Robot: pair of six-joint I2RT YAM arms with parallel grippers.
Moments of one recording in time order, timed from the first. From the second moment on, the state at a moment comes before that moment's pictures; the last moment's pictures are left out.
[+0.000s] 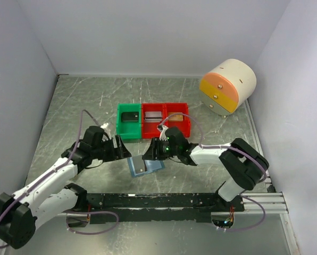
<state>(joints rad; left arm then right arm) -0.44 0.90 0.51 -0.37 0.28 -0.65 0.79 1.56 0.59 0.37 -0.39 0.78</state>
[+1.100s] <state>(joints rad) -0.72 1.27 0.51 -0.19 0.07 -0.78 0.79 1.74 0.60 0.51 -0.47 0.84</state>
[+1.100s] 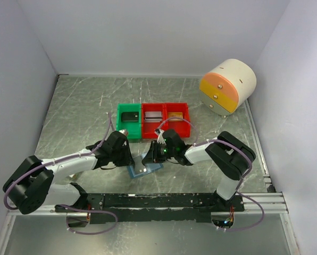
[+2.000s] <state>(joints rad) -0.74 1.26 0.51 -0.20 0.00 -0.79 0.75 1.72 0.54 0.54 -0.48 0.86</state>
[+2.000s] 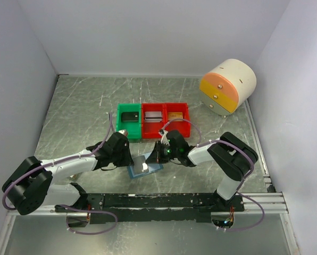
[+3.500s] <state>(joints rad) -0.81 1.32 0.57 -0.18 0.08 -0.74 0.75 1.70 0.58 0.44 -0.43 0.83</state>
